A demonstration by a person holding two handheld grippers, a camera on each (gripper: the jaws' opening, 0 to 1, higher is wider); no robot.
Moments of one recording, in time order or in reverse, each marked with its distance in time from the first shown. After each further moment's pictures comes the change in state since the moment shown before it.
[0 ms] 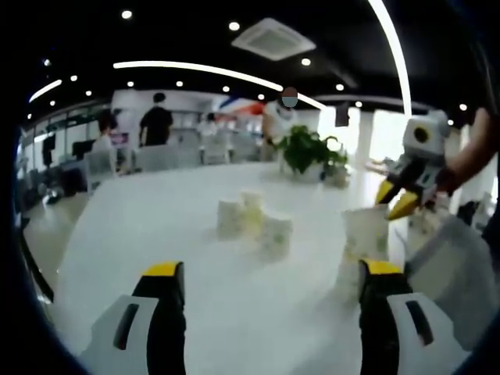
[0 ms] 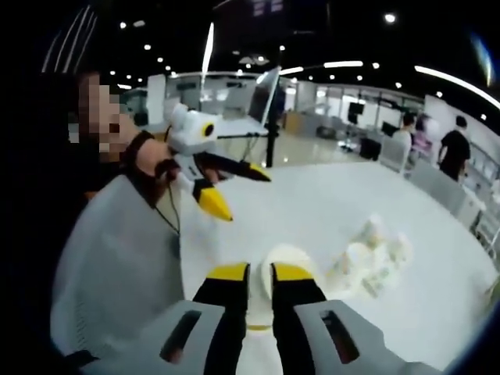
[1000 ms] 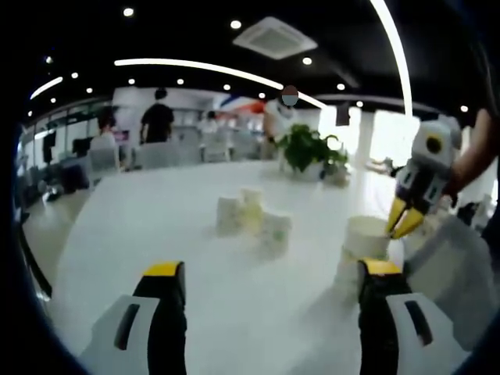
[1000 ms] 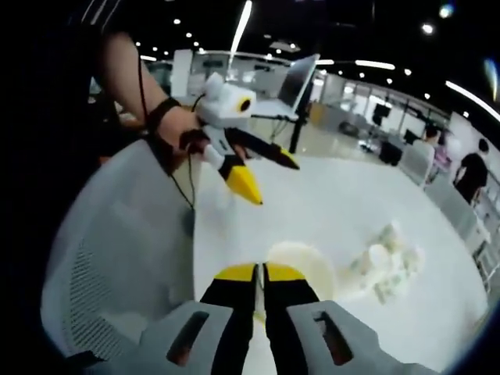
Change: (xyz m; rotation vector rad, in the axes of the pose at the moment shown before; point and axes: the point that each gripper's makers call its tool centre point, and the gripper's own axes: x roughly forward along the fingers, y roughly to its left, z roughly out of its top) left arm -0.001 -0.002 -0.005 -0.011 0.008 0.002; right arm 0.011 0.028 -0.020 -0.127 0.094 0.076
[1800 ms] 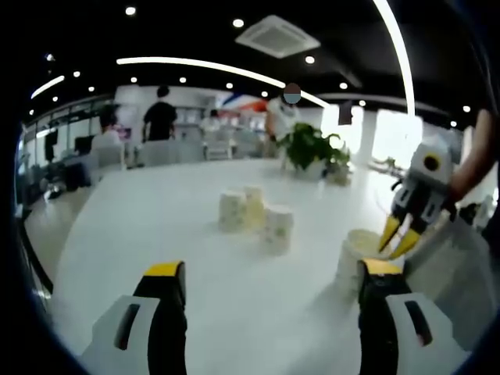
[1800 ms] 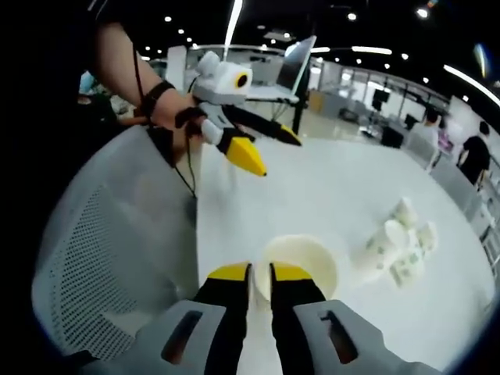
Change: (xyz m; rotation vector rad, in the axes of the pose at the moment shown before) left arm -0.004 0.000 -0.003 -0.005 0.007 0.011; right arm 0.012 0.010 -0.025 0.057 0.046 0.014
